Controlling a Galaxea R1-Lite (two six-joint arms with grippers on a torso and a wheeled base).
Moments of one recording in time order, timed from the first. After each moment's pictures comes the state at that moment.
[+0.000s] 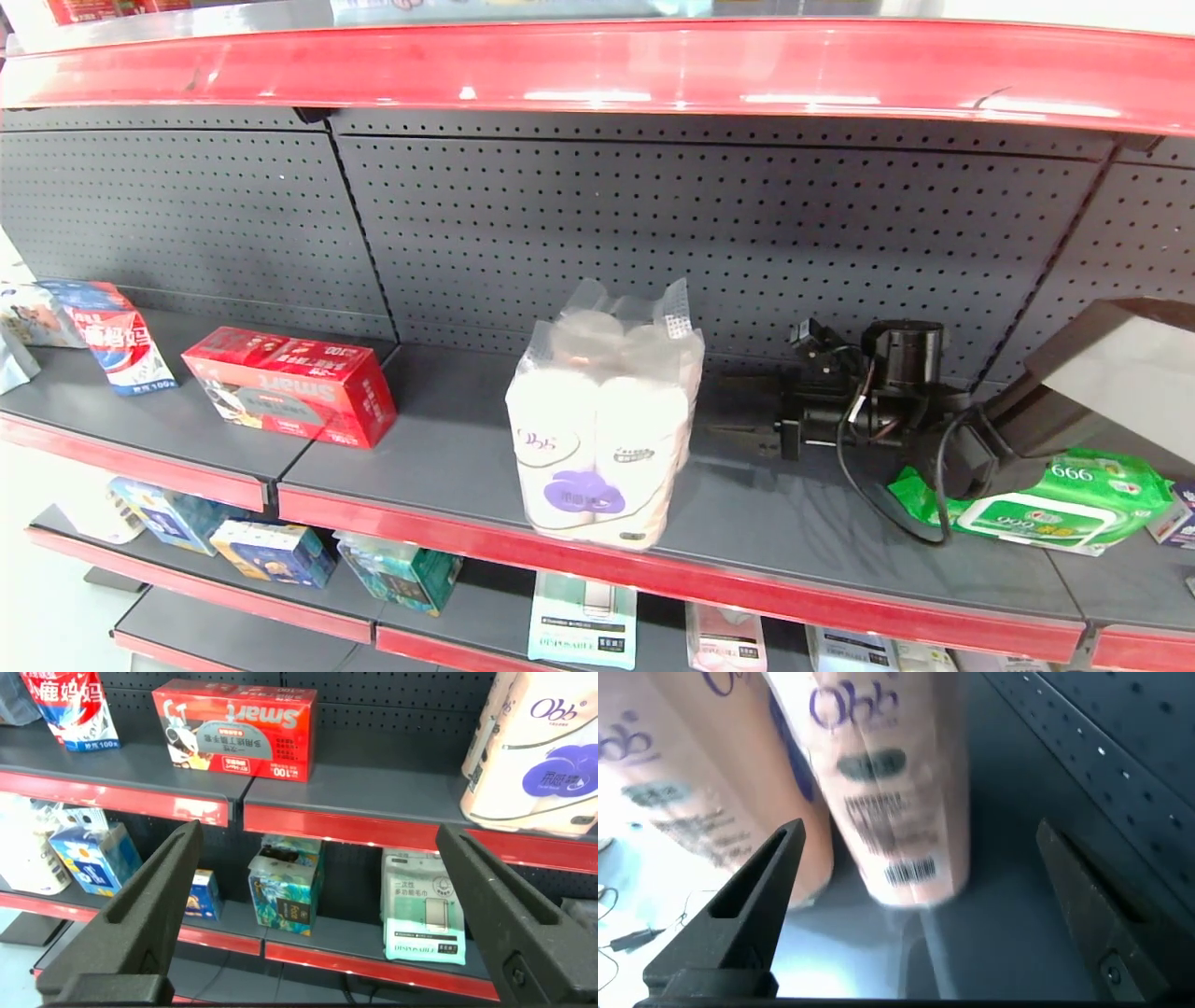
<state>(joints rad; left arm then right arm) 0.00 0.00 0.00 0.00 0.00 0.00 0.16 2.22 -0.95 -0.92 0.95 -0.27</state>
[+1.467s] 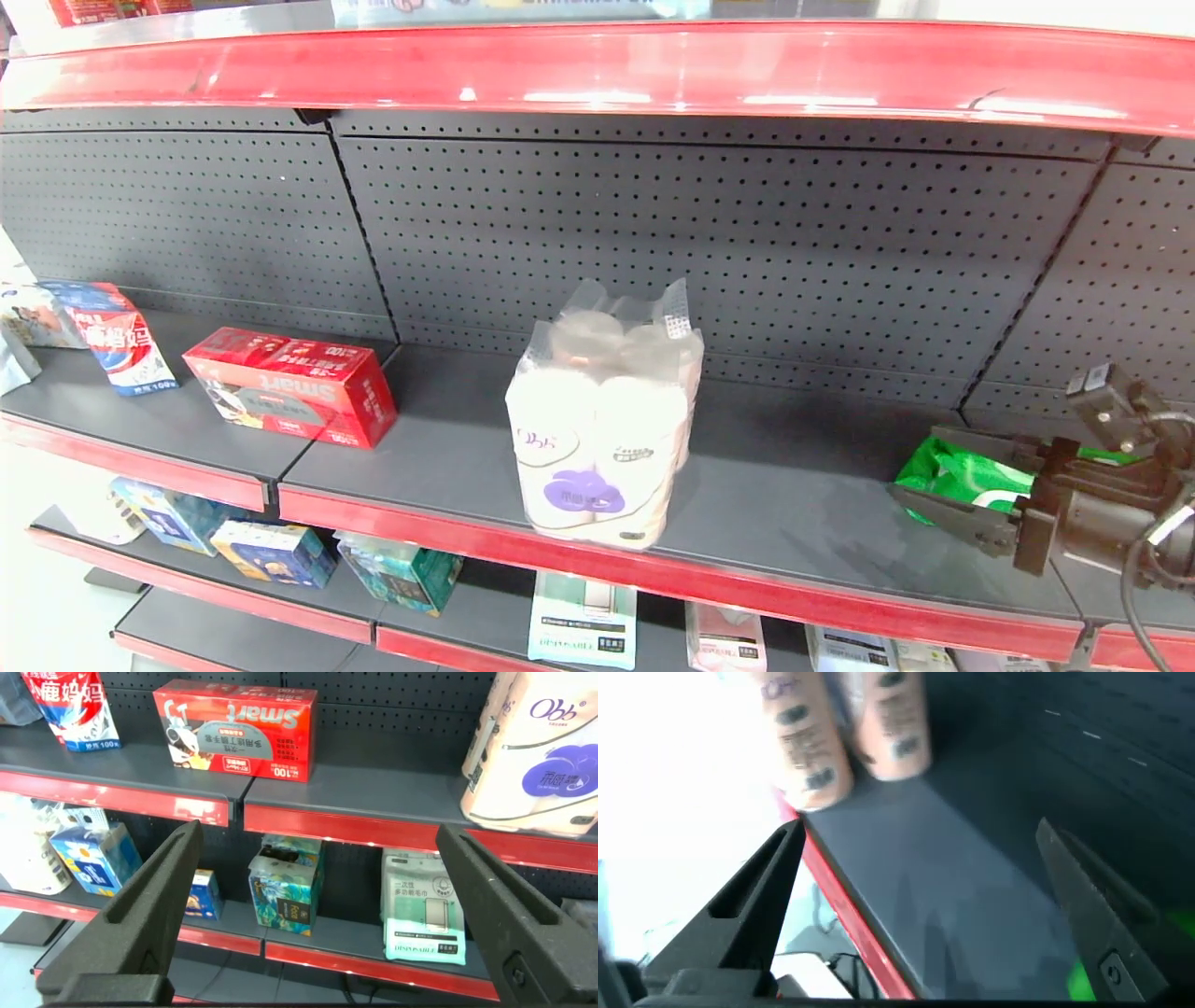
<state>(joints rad) 0.00 0.00 0.00 0.00 0.00 0.00 -0.05 1.46 -0.23 -0.88 0.68 -0.23</state>
